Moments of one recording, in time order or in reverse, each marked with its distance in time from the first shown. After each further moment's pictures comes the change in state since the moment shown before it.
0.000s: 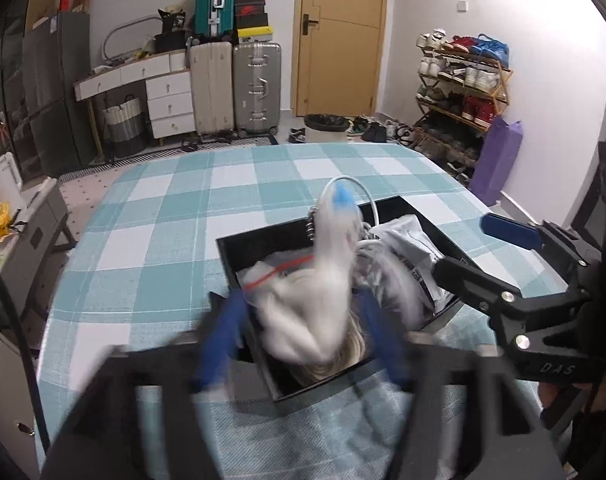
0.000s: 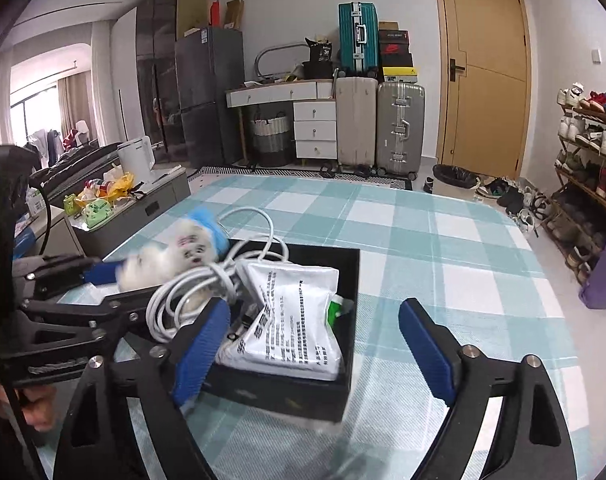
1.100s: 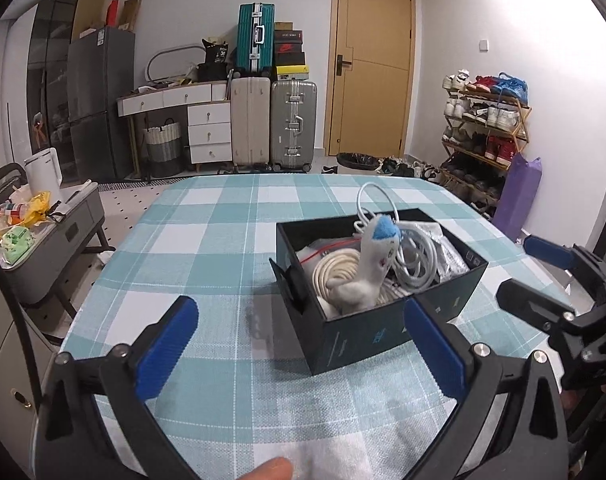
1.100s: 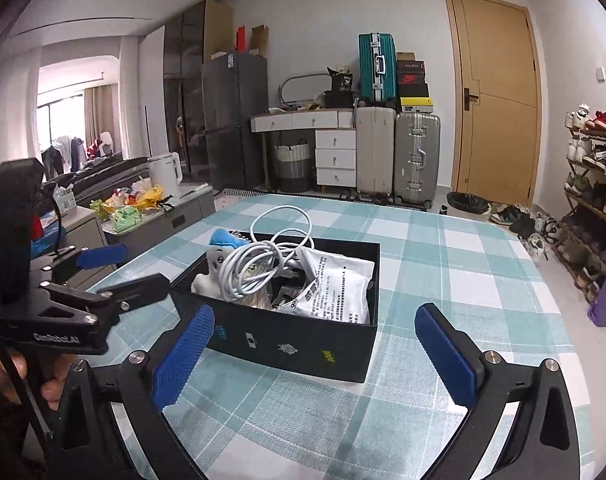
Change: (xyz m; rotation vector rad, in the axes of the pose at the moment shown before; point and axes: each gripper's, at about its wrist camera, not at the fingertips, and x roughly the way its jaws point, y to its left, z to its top) left arm -0.044 0.016 -0.049 -0.066 -0.158 0.084; right arm -0.059 0.022 -0.037 -0.041 -0.122 0.070
